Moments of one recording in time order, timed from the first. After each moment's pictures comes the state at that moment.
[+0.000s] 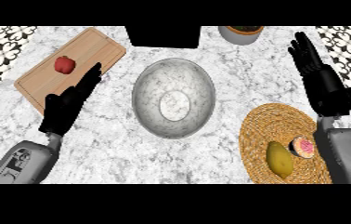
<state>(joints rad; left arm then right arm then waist) -0.27 0.52 -0.32 -1.43 0.25 0.12 0.09 -0.33 -0.36 -0.02 -1.44 -0.12 -0.01 -0.04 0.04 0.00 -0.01</state>
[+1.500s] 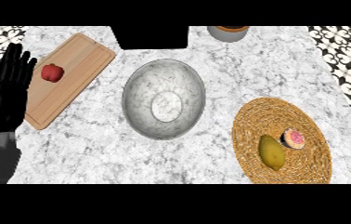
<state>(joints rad) -0.19 0.51 0.03 -1.46 0.37 0.19 -0.10 0.37 -0.89 -0.29 -2.04 0.10 0.45 -0.58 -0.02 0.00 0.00</state>
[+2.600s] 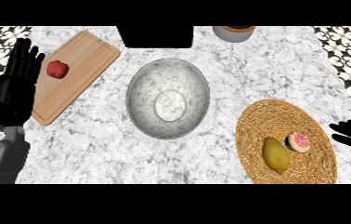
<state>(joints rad) -0.24 0.45 0.06 -1.47 0.30 0.16 -0.07 0.25 -0.97 -0.15 -1.86 0.55 0.52 -0.57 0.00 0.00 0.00</state>
